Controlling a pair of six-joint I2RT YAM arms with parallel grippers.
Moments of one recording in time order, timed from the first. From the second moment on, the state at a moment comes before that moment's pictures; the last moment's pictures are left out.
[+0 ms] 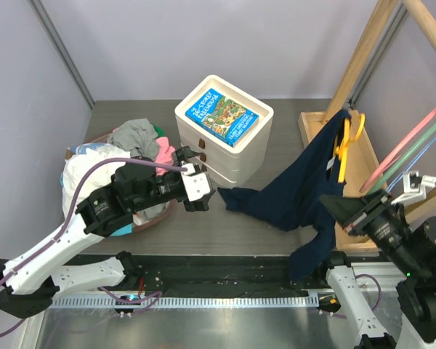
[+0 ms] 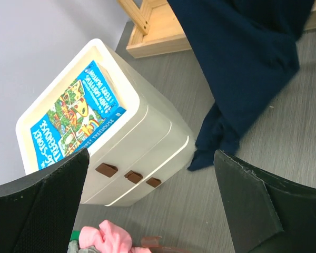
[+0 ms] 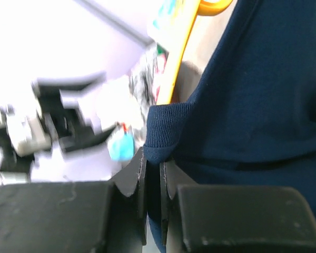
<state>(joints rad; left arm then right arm) -0.97 0.93 1.19 -0.48 0.11 0.60 0.05 0.48 1.50 -1.20 -0.42 0.77</state>
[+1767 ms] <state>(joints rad) -0.96 0.84 1.10 -0.49 0.12 0.63 0.12 1.42 1.57 0.01 0.58 0.43</state>
